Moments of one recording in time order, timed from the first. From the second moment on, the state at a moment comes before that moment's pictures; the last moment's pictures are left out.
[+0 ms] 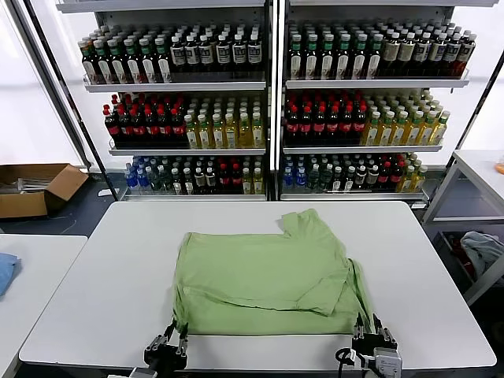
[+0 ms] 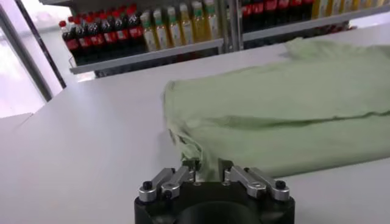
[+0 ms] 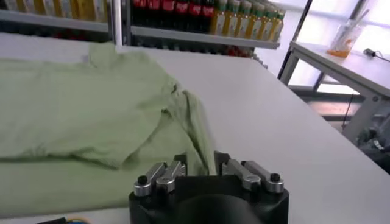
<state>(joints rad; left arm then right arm) 1.76 -1.30 -0.37 -2.26 -0.07 0.46 -0.17 -1.64 1.27 0.39 2.31 0.30 -0.55 0.57</state>
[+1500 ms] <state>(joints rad) 0.80 -1.17 -0.22 -1.52 -0.37 0.47 0.00 -0.52 1.24 0.17 1.30 0.49 -0.56 0.23</state>
